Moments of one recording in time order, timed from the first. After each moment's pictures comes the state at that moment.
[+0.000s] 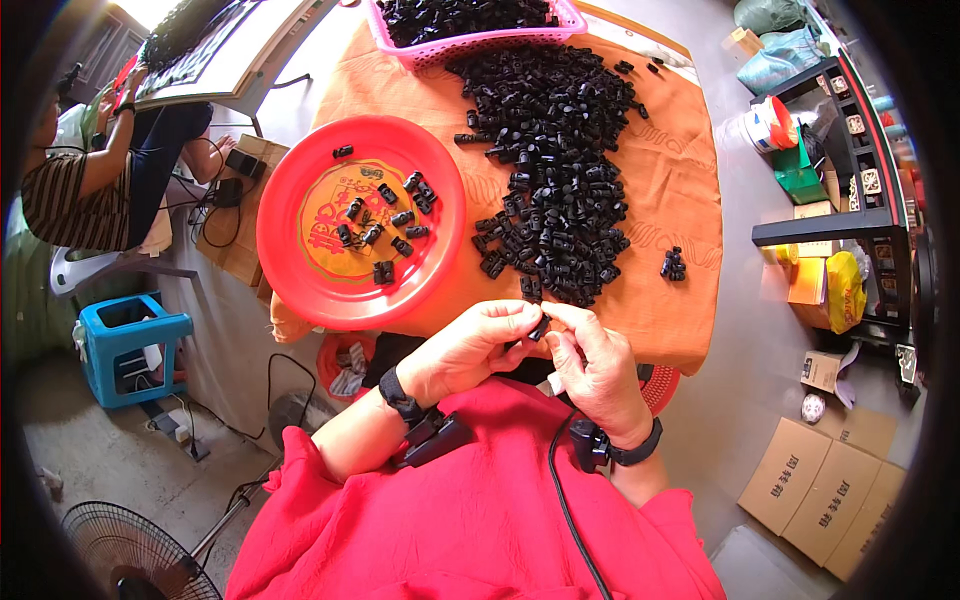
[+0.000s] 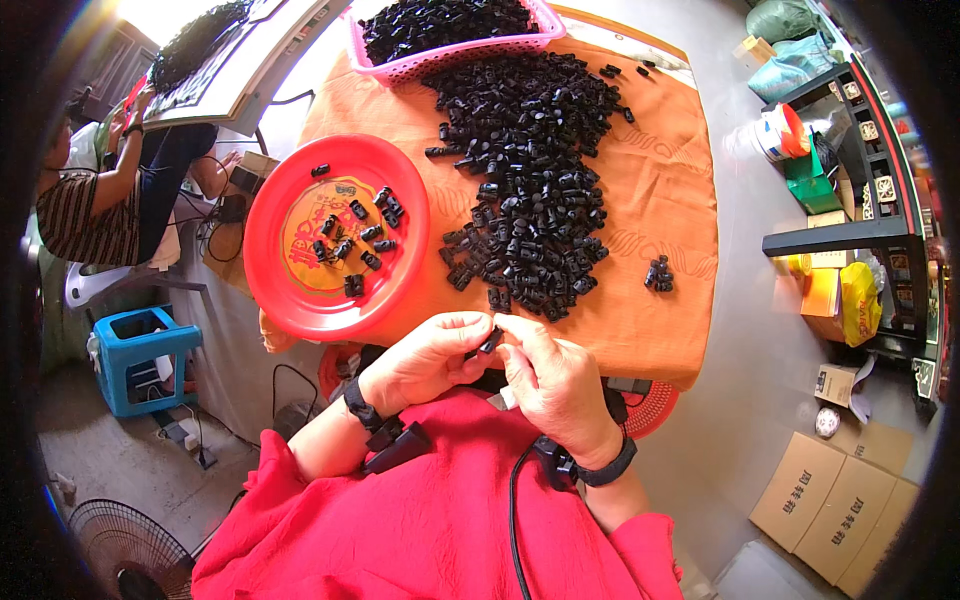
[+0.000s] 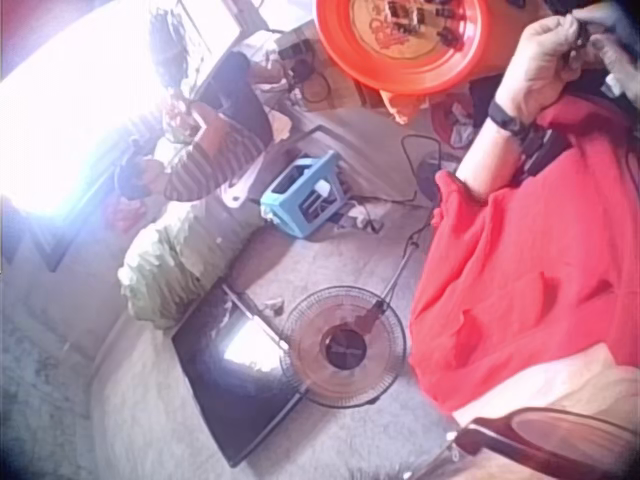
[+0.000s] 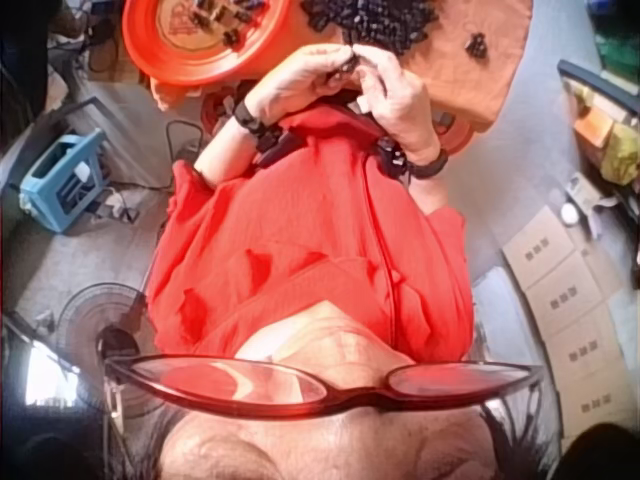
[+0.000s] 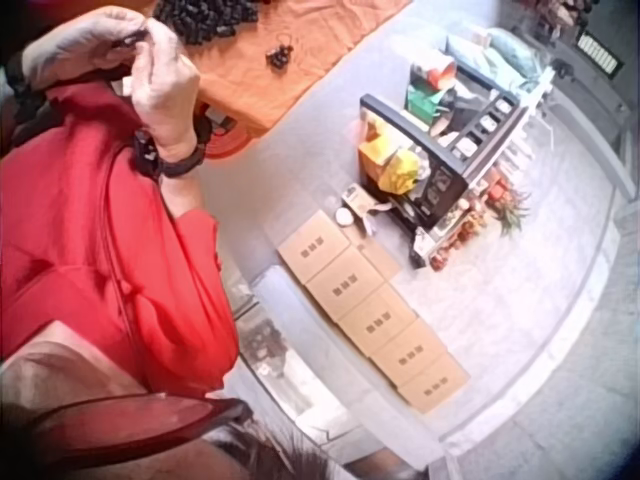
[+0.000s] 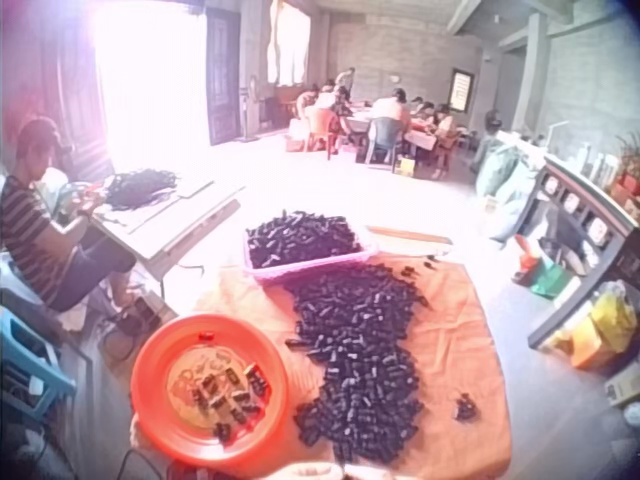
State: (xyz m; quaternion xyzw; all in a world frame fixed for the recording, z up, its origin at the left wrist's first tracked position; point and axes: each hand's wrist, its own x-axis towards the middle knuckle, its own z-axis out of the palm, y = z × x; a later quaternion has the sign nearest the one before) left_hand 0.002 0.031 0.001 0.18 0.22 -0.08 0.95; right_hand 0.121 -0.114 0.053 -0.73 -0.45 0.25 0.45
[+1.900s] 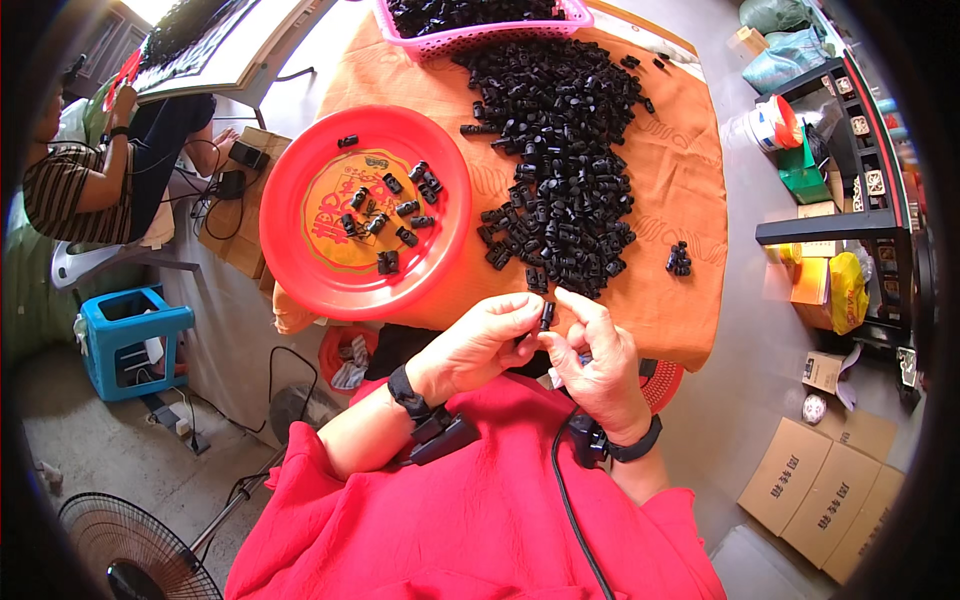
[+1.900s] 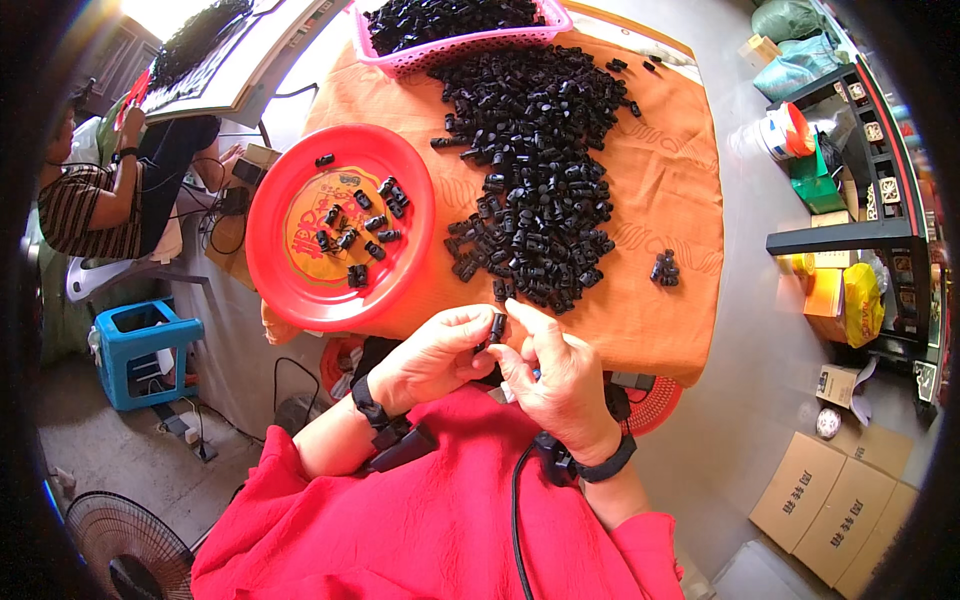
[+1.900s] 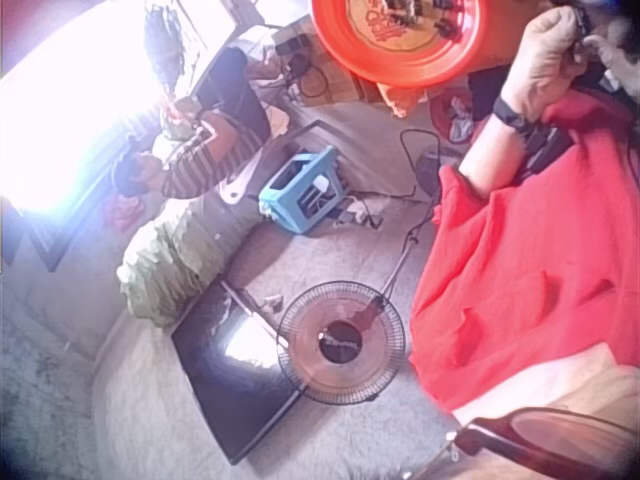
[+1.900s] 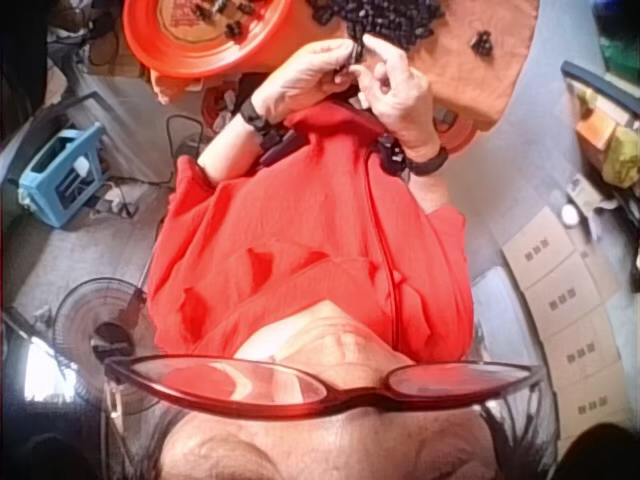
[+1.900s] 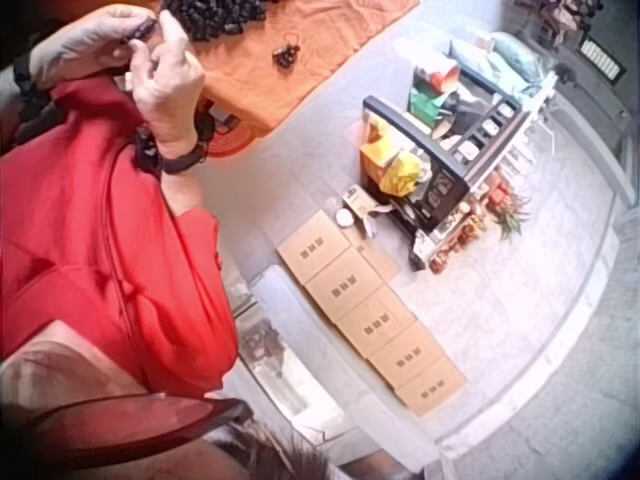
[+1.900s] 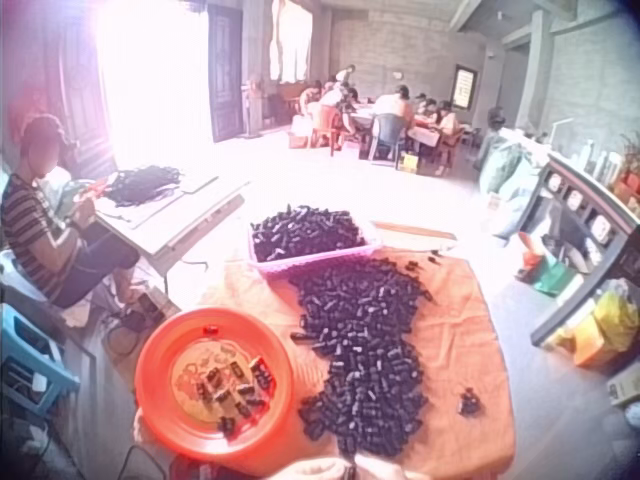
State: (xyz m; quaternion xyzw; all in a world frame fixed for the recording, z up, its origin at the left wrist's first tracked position) left_hand -0.002 0.019 -0.012 0.14 0.17 -0.04 0.97; right_hand 0.113 -0.116 0.051 -0.73 -0.45 0.22 0.47
